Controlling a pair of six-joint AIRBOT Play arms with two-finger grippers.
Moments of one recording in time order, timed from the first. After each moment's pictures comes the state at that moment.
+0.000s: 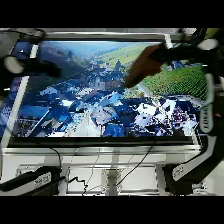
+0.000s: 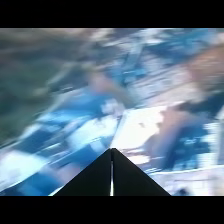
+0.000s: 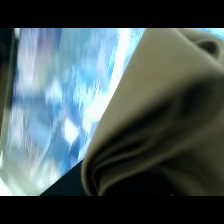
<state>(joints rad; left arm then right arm) 0.02 -1.27 1.41 1.35 -0.91 -1.12 -0.20 -1.82 2.02 -0.61 1.34 1.41</state>
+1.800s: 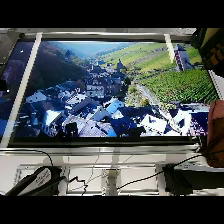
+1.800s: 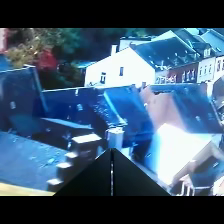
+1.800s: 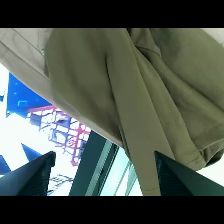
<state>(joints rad) 0.43 -1.11 1.39 1.54 -1.22 -1.21 -1.09 -1.52 1.79 -1.57 1.68 1.76</state>
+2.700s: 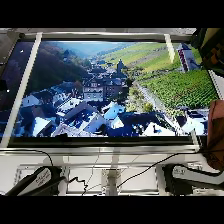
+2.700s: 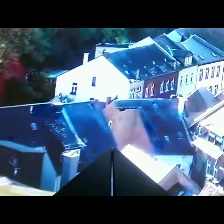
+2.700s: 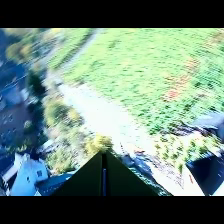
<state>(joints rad) 0.43 -1.11 1.39 1.54 -1.22 -1.21 -0.41 -1.37 1.89 -1.19 1.55 1.58</state>
